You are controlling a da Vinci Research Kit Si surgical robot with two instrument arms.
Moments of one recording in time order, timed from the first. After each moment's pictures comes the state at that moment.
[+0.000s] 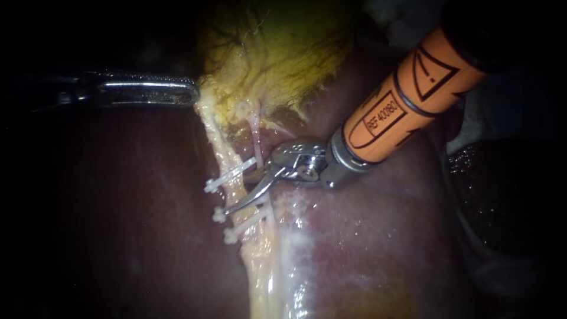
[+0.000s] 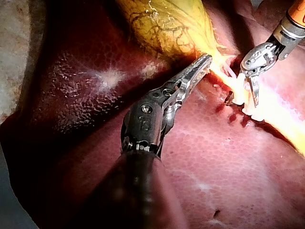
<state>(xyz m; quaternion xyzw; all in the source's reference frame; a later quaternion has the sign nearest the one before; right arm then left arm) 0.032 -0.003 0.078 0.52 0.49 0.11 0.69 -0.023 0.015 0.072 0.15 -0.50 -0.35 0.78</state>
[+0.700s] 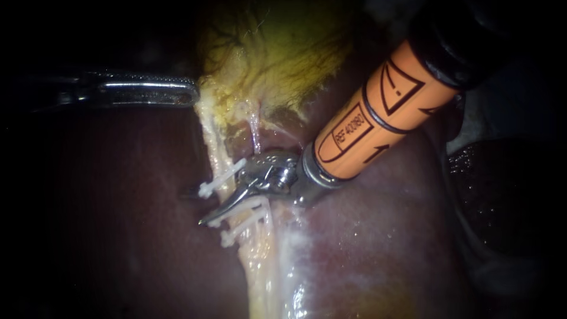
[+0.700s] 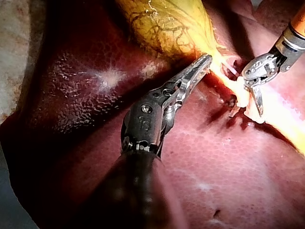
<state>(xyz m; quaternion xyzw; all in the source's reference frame) 0.035 -0.005 0.075 0.56 0.52 0.11 0.64 -0.023 0.015 0.072 0.15 -0.50 -0.35 0.78</state>
